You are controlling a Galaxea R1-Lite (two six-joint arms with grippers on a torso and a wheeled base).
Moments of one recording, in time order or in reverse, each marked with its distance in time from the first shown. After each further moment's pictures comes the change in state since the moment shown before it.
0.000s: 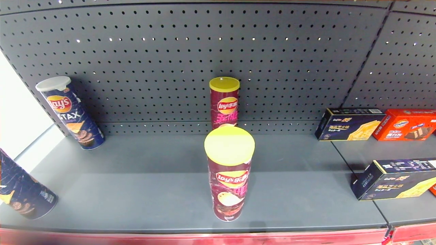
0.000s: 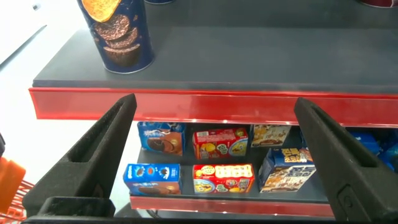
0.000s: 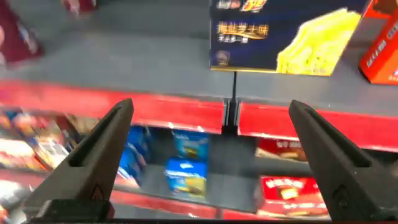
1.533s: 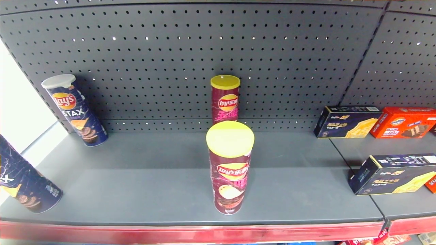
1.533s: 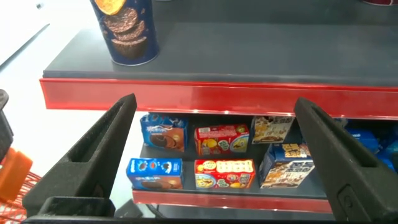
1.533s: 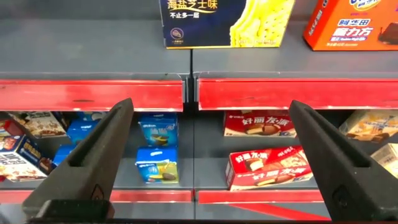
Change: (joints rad) left arm 0.000 0.000 0.002 0.000 0.007 -0.002; right arm 0.004 -0.024 0.004 0.048 -0.186 -0.005
